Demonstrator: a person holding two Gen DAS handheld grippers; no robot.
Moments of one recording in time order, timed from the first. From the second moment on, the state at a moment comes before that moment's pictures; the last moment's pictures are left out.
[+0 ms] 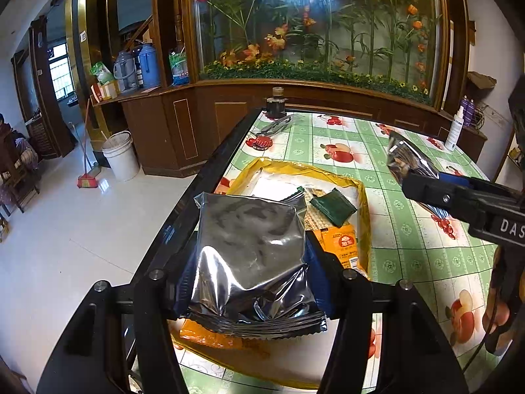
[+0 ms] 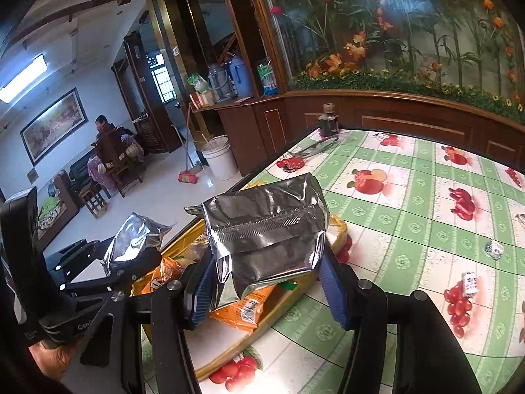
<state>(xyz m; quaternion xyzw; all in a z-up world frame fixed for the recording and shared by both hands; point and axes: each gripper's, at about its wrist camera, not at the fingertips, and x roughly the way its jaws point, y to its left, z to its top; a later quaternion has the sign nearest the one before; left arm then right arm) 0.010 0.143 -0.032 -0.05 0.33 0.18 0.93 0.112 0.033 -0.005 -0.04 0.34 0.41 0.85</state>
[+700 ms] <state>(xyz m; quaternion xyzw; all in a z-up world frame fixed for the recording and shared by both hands) 0.020 0.164 -0.045 -0.07 0.35 0.18 0.92 0.150 0.101 -0.037 -0.06 0.37 0.42 0.83</state>
